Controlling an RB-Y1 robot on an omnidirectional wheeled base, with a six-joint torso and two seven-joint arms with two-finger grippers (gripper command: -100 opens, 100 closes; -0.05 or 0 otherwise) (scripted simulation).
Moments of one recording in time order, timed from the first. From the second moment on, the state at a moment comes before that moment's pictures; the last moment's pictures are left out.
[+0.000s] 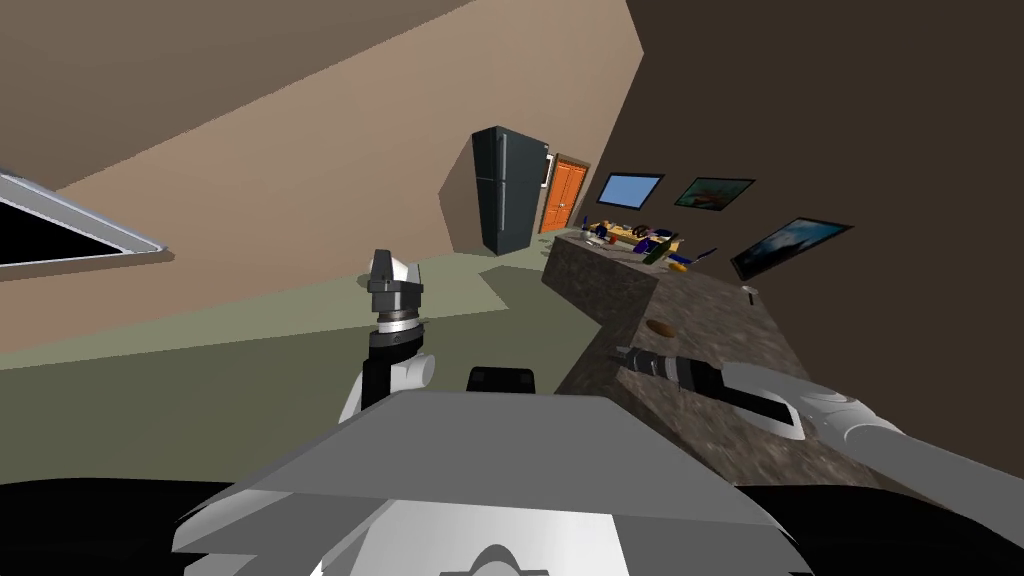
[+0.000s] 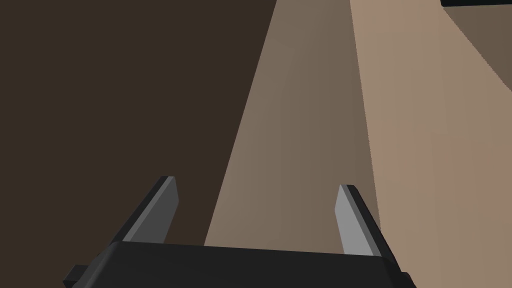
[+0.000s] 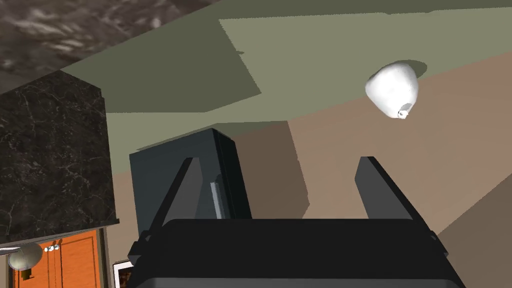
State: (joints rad) left arm 0.55 -0.05 -0.04 -2.36 -0.08 -0.46 -0.03; right arm 0.52 -1.56 0.31 -1.45 0.29 -0.75 0.02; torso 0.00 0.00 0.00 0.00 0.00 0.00
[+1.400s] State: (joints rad) left arm 0.55 -0.05 -0.04 -2.36 -0.08 -0.46 -0.03; right arm 0.58 -1.75 0.48 -1.16 0.42 -0.81 0.02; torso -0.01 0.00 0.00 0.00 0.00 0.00
